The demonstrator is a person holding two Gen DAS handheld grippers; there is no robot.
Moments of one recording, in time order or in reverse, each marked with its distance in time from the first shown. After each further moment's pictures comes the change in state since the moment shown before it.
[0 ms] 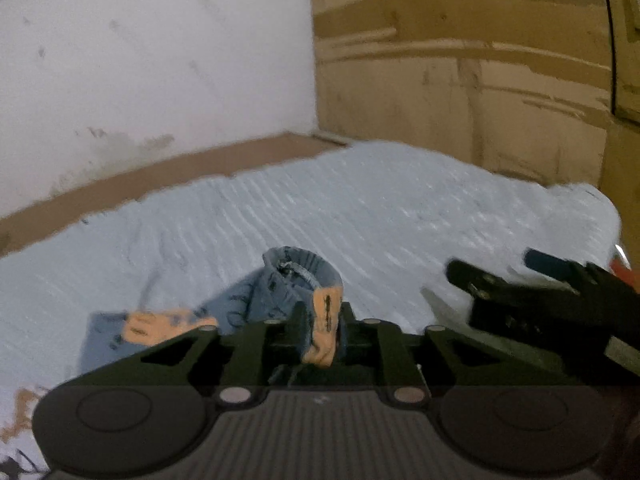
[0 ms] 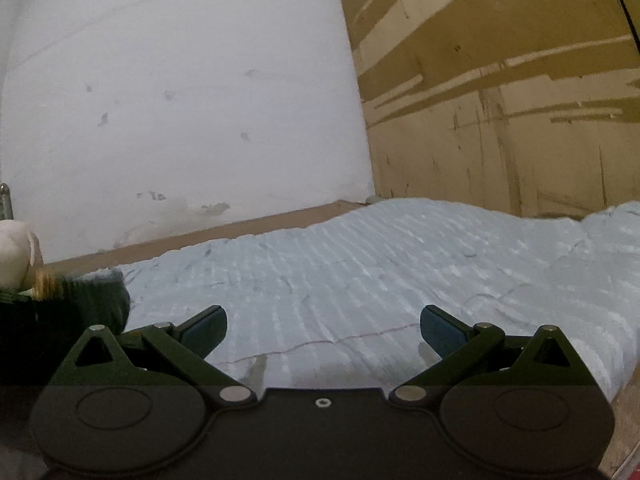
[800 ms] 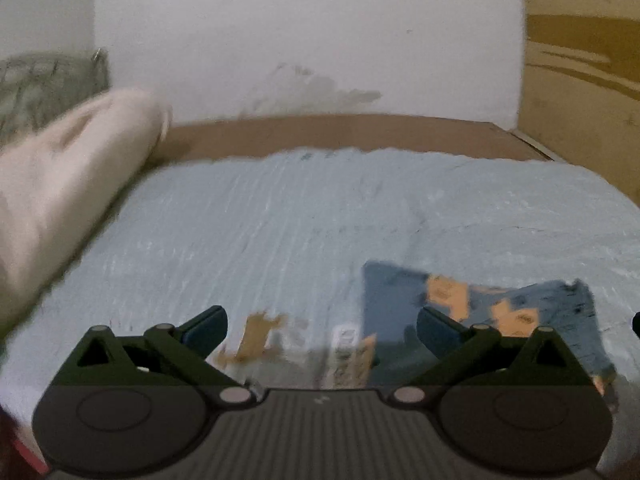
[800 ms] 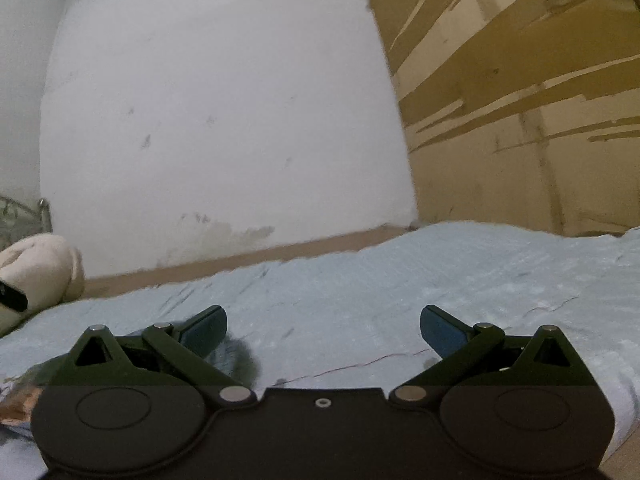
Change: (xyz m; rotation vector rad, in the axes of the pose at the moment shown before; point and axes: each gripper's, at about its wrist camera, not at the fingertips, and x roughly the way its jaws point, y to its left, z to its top) left arm -0.069 0.160 -0.016 -0.381 0.107 0.476; right arm -0.033 0.041 -0.005 -0.016 -0.069 0.135
